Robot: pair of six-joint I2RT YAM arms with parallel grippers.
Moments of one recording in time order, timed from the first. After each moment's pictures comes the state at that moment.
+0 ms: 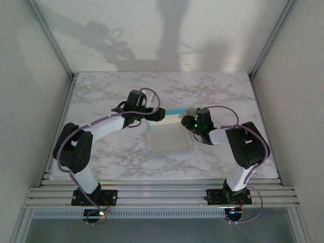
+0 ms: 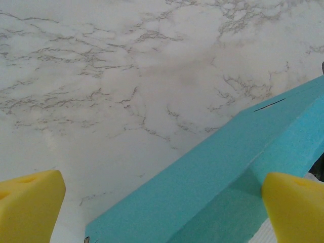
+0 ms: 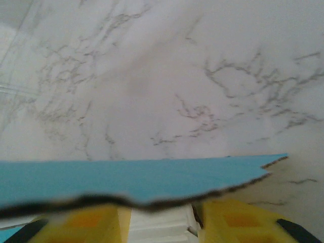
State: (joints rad) left arm -0.48 1.72 1.13 -0.11 0.22 -0.29; right arm 0.40 1.75 0.68 0.44 -0.18 0.85
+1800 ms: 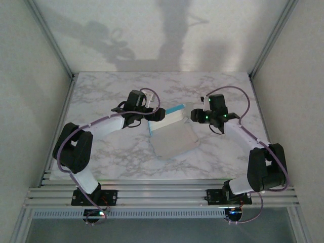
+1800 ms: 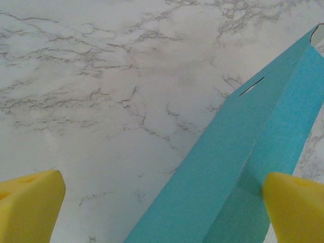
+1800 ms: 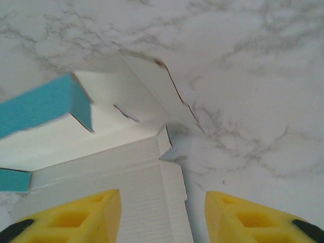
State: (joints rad) left arm -0.48 1.72 1.12 -0.11 0.22 -0.29; right arm 0.29 1.44 0.98 -0.35 -0.21 0.20
